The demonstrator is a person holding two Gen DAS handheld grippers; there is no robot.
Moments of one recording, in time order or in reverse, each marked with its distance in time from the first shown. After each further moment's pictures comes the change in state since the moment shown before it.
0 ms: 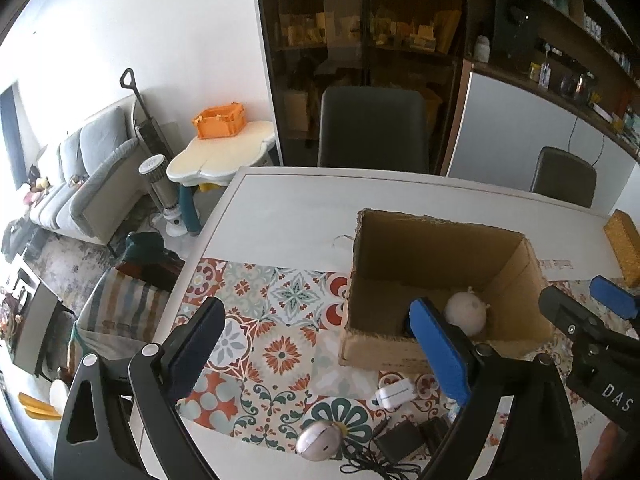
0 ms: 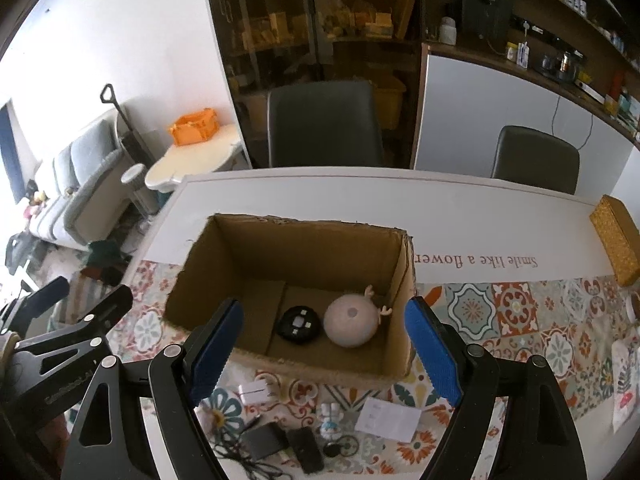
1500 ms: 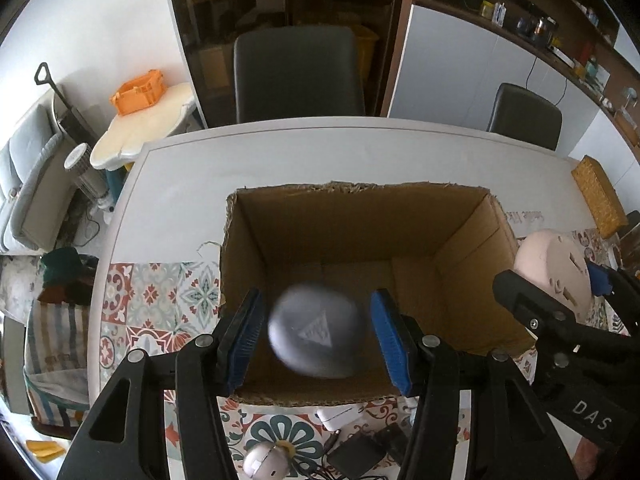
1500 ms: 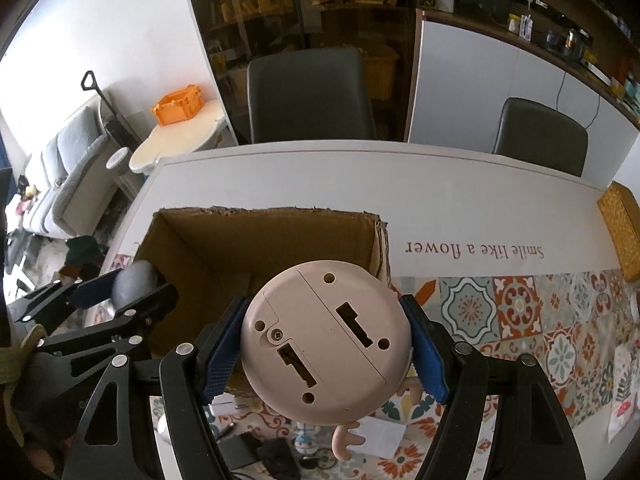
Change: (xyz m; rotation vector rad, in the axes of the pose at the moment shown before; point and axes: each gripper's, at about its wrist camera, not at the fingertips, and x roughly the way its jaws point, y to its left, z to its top) left arm 0.094 -0.073 0.028 0.149 0.218 -0.191; right arm 0.063 -0.029 0.020 0.017 0.133 -0.018
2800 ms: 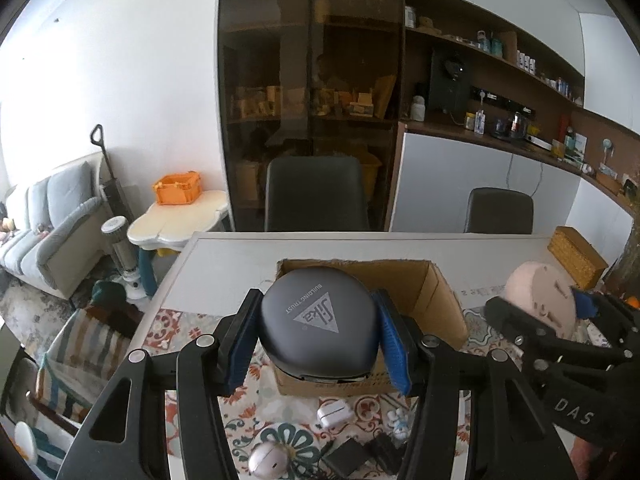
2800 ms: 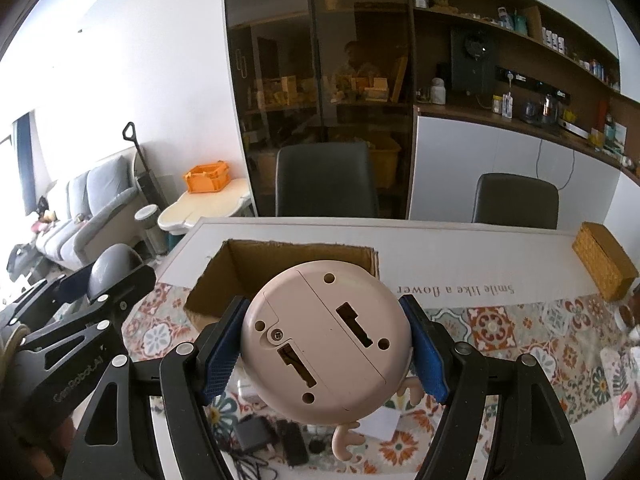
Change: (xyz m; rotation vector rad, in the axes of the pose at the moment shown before) left arm -0.140 -0.002 -0.090 -0.051 -0.495 0.032; right arm -0.119 0.011 -0.086 -0.053 -0.371 0.026
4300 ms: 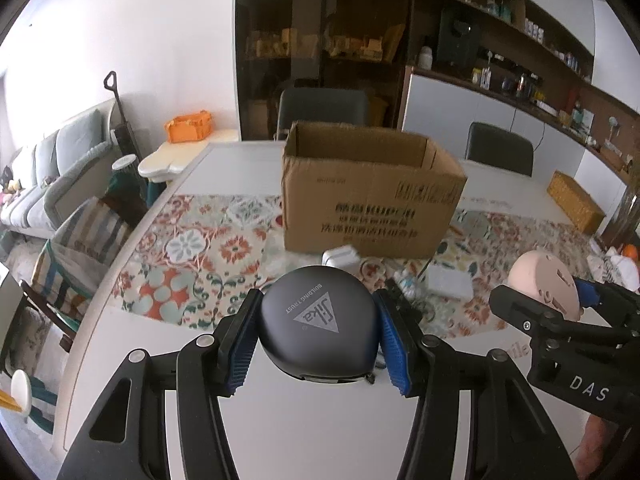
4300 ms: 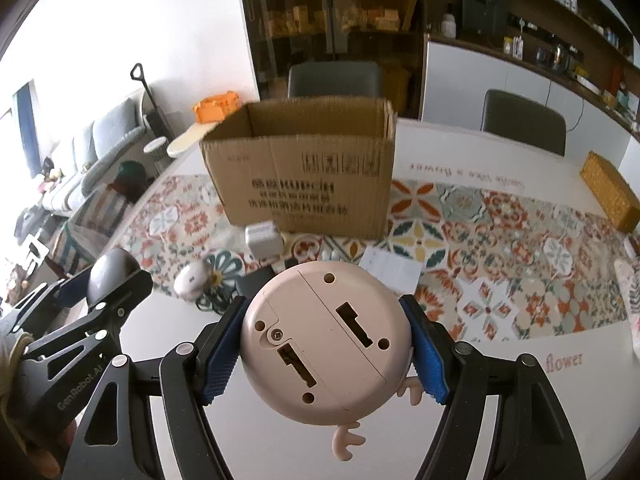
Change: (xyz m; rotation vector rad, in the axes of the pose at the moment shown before) left arm -0.052 0.002 -0.153 -0.045 0.147 0.023; right arm -0.022 0.008 -0.139 -0.018 0.205 0.032
